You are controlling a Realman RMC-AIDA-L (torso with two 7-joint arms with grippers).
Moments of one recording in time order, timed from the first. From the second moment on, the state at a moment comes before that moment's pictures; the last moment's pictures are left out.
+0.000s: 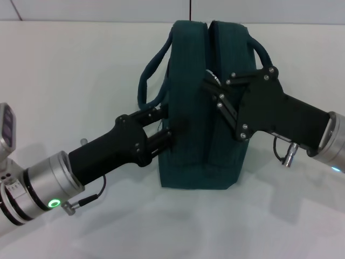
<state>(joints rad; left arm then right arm) -0.39 -2.09 1.21 0.15 1.09 1.66 -0.95 0.51 2.03 -2.00 -0.44 -0.35 -1.48 0.25</state>
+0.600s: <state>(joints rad) -0.39 -2.10 1.21 0.11 1.05 1.65 -0.73 0.49 2.03 -2.00 -0.44 -0.30 -1.49 0.25</state>
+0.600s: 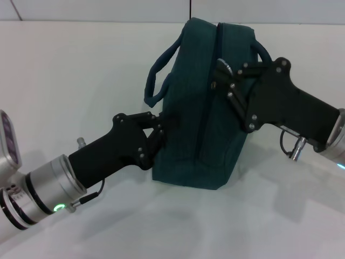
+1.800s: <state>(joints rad) -0.37 -2.08 1.21 0.12 1.10 1.65 -0.63 0.46 2.03 -2.07 -0.38 0.05 -1.49 0.35</state>
